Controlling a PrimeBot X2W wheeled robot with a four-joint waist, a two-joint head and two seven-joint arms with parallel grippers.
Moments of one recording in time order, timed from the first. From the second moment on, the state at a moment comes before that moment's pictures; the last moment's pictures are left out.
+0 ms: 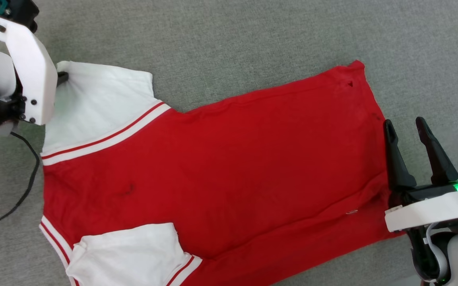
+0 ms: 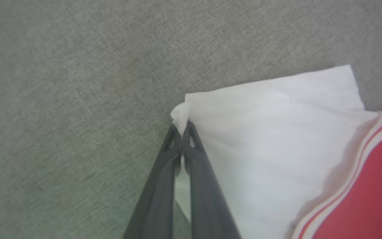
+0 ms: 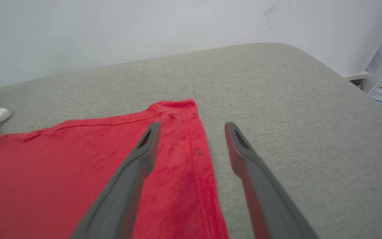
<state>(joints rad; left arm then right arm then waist) -1.00 0.77 -0.60 0.34 -0.89 -0.13 0.89 -0.17 -0.09 -0.01 -0.04 0.30 0.13 -0.10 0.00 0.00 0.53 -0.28</state>
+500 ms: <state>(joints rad) -0.94 0.78 -0.72 0.11 -0.90 -0.13 0.66 -0.18 -0.41 0.00 -0.14 0.33 0.13 0.31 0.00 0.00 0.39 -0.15</state>
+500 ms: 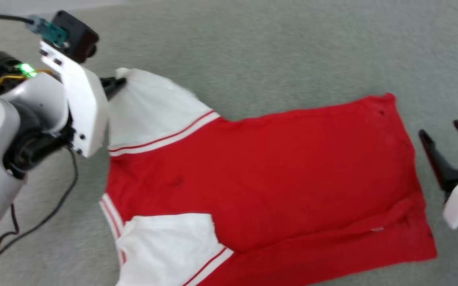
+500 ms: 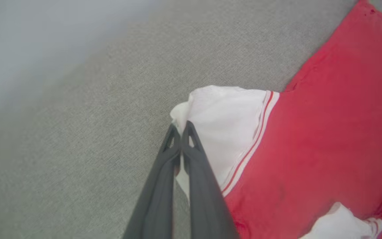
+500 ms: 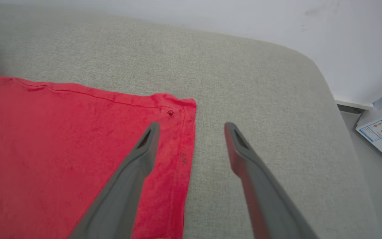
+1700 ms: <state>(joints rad) -0.84 0.78 -0.89 -0.34 -0.82 -0.13 0.52 -0.51 -0.65 0.10 0.18 0.40 0.13 1.07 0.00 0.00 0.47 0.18</state>
